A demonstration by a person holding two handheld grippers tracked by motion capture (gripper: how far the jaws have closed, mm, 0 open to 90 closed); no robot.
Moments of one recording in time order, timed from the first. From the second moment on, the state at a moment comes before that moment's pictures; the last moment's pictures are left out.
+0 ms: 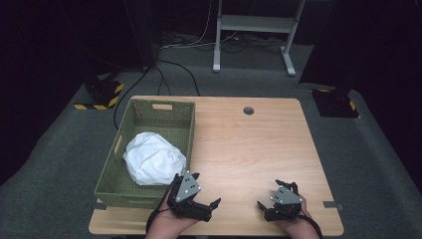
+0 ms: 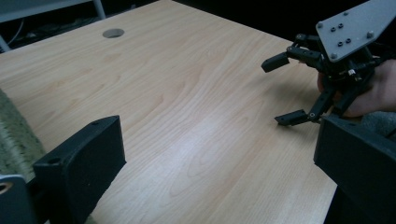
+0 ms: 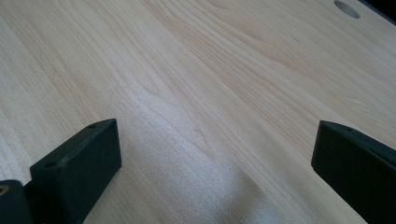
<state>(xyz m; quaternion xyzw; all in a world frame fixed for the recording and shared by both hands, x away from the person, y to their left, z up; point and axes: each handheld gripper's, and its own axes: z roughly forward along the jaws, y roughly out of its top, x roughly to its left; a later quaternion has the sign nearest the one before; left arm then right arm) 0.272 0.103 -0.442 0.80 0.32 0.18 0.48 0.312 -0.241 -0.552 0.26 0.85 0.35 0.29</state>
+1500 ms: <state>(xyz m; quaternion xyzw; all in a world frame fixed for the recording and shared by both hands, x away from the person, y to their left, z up) 0.285 0.188 -0.438 0.74 0.42 0.23 0.47 0.311 -0.241 -0.552 0.26 0.85 0.35 0.29</state>
